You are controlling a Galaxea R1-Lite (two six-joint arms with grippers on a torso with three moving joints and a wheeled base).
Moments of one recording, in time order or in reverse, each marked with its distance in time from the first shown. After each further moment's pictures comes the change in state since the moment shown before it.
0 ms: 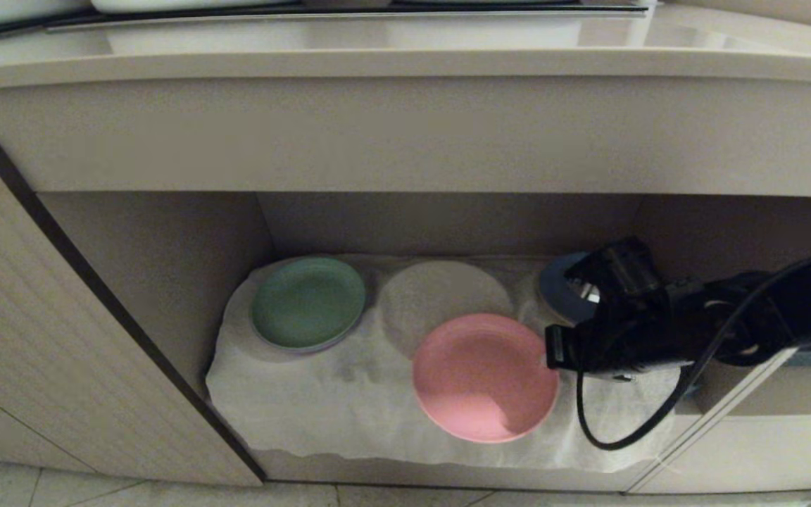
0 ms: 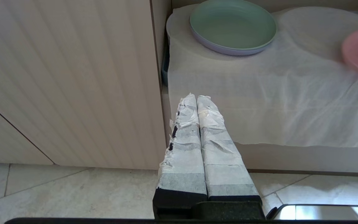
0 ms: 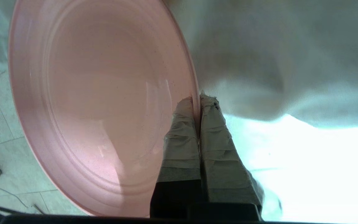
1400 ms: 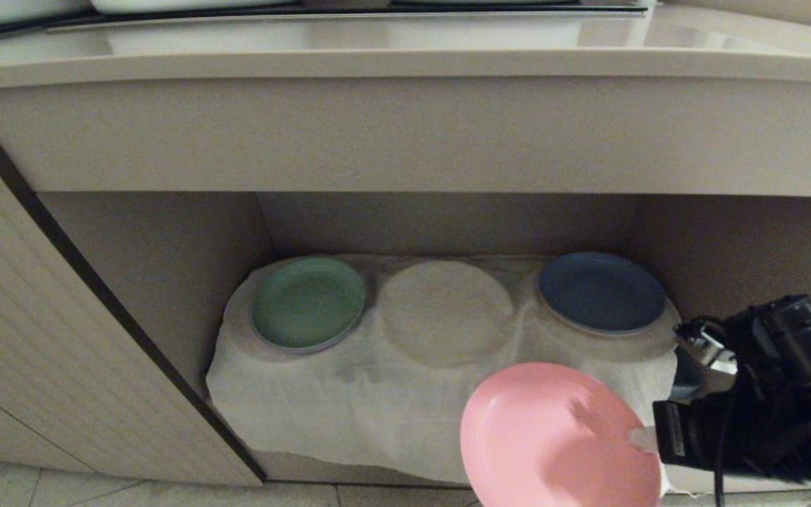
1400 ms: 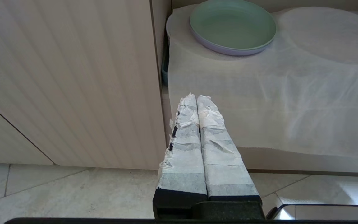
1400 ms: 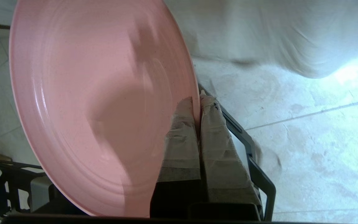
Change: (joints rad) left arm 0.000 0.000 0.000 0.000 0.000 0.000; right arm -0.018 -0.435 0.438 0.007 -0.004 0.060
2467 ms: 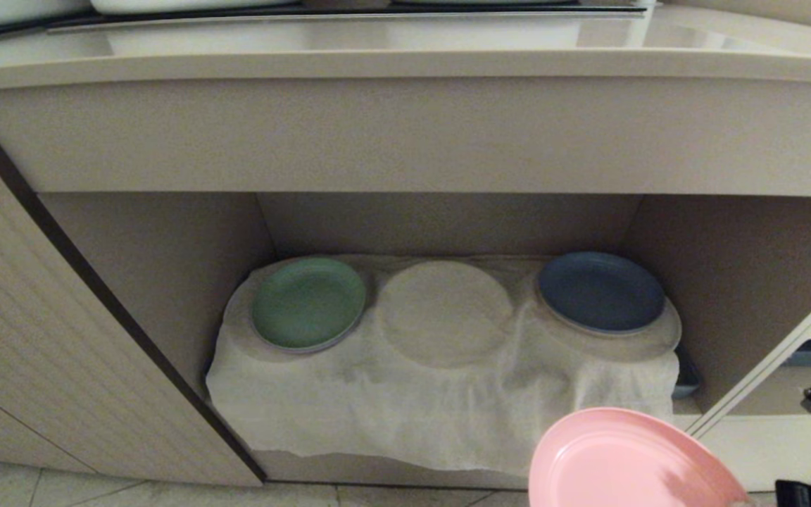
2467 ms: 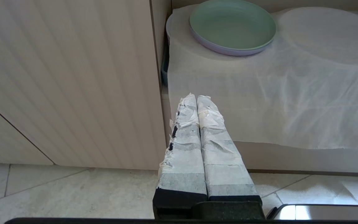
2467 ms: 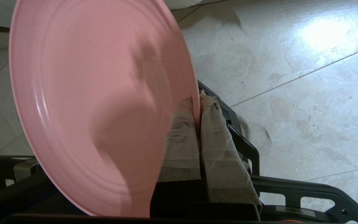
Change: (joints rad) left arm 0.000 0.000 0.000 0.000 0.000 0.000; right arm -0.111 -0.348 0.185 0.177 -0.002 -0.007
